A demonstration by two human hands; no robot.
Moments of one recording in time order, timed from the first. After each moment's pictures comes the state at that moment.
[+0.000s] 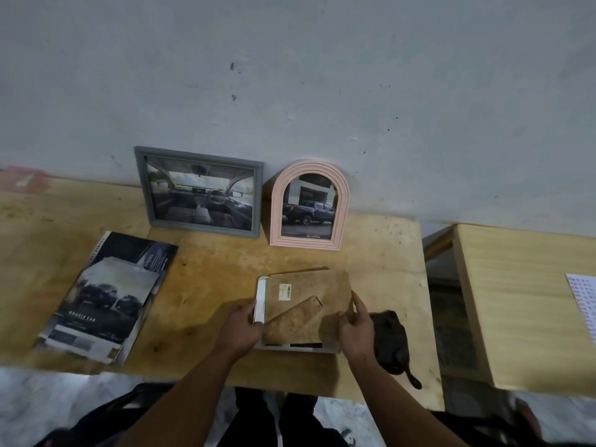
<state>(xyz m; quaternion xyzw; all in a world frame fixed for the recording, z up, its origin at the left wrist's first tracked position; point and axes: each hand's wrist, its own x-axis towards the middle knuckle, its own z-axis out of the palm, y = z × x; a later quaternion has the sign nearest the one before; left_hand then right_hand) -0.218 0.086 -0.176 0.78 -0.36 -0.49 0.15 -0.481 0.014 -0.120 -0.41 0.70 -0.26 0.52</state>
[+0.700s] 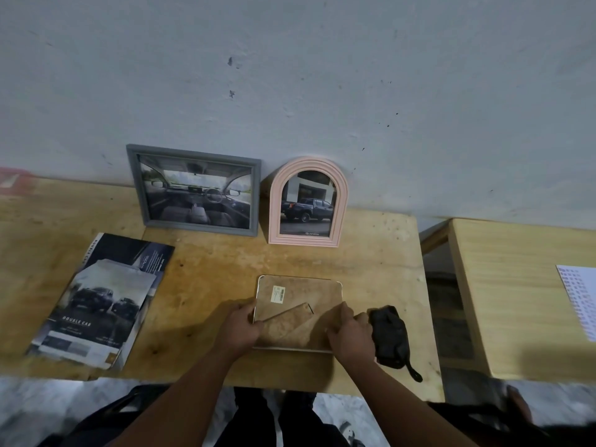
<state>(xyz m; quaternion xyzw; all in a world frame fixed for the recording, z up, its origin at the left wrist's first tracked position) -0.228 0.077 -0.122 0.78 -0.36 -0.49 0.13 -0.479 0.025 -0.128 -0.62 0.71 0.11 0.31</state>
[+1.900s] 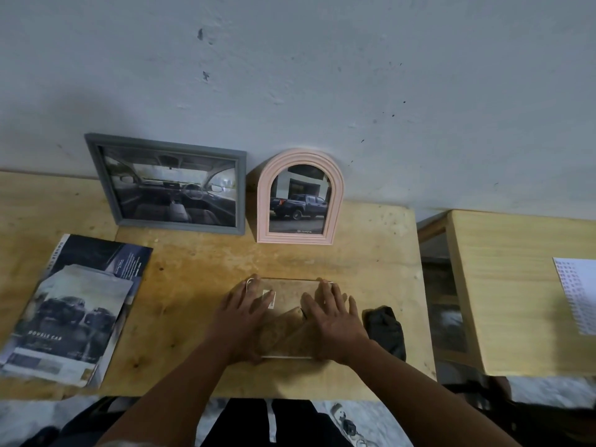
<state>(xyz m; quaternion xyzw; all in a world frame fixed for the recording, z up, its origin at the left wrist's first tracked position) -0.220 0.045 -0.145 0.62 -0.74 -0.22 -0.15 -0.474 -0.019 -0.136 -0.82 0.43 0.29 0.23</state>
